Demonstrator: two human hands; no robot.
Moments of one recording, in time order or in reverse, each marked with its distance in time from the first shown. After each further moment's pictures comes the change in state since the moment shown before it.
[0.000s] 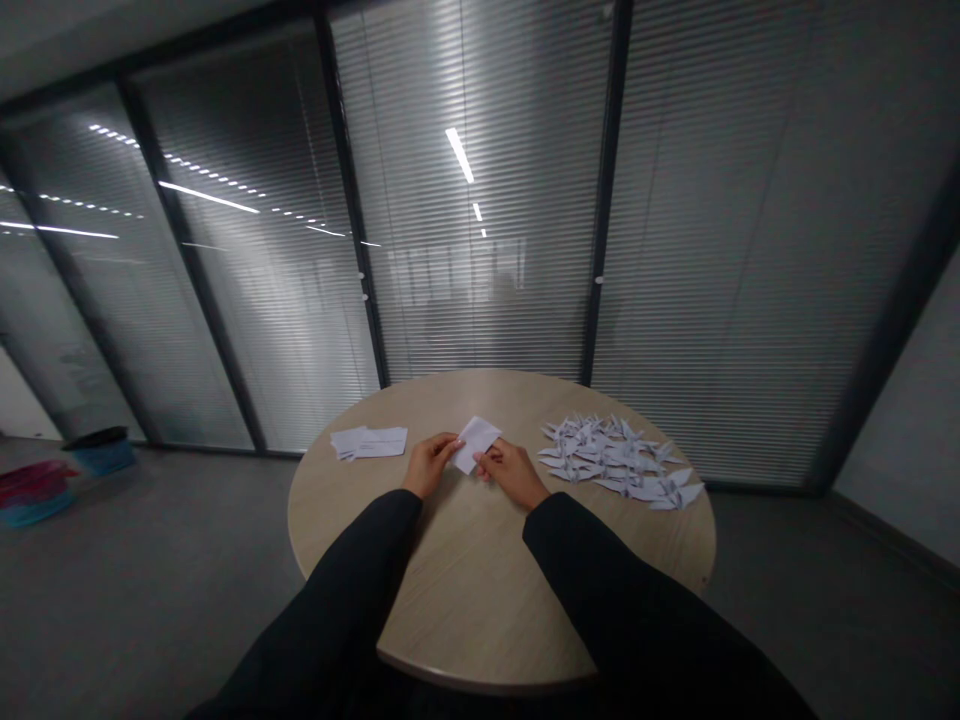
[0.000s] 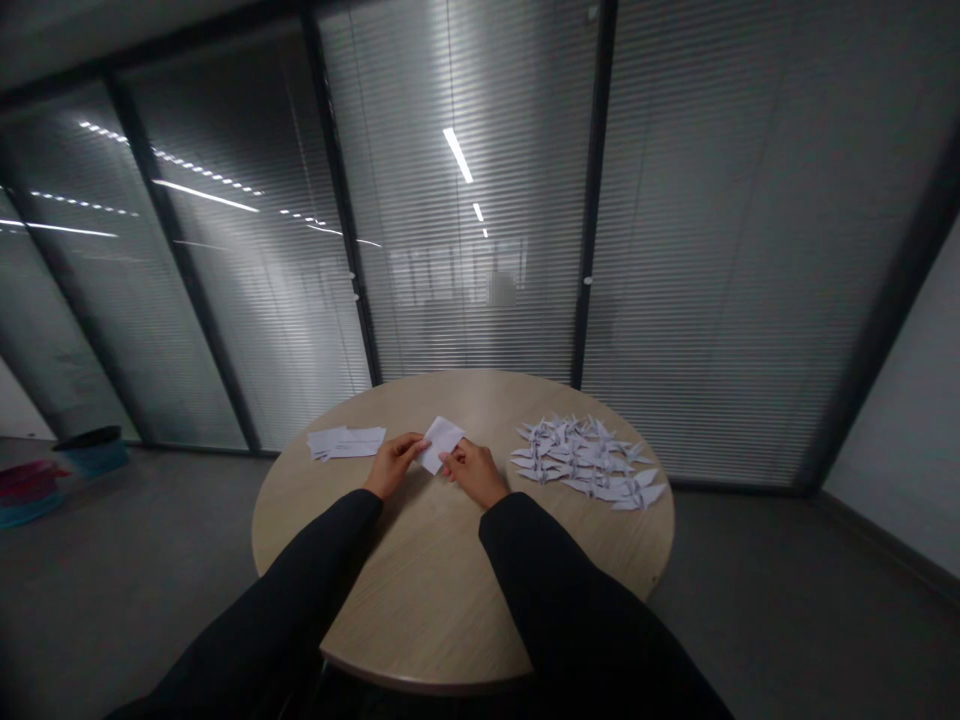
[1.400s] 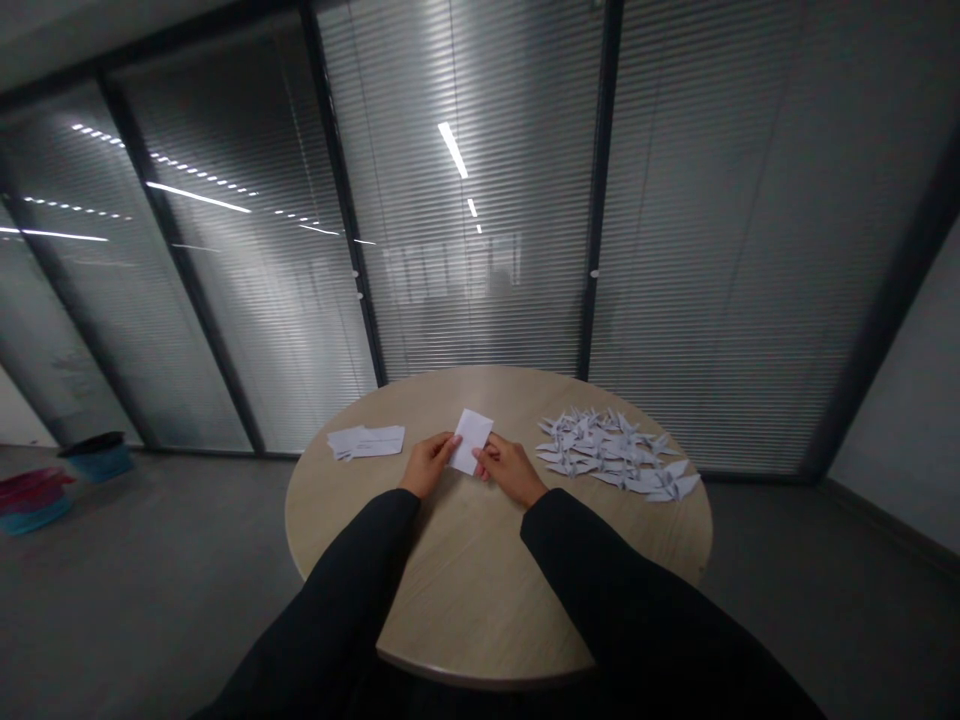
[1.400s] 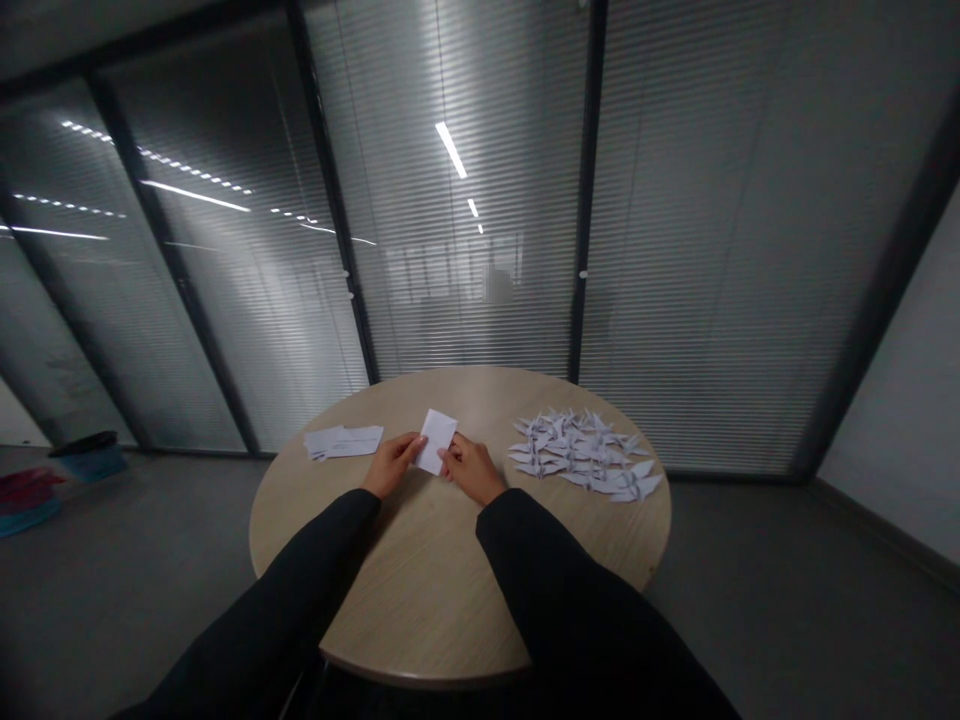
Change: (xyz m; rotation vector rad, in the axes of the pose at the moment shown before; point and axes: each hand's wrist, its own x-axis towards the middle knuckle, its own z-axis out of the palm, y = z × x) left_hand -0.004 0.009 -0.001 0.151 -0.044 0.010; right_hand -0.002 -0.006 0.000 0.020 -0.033 0.001
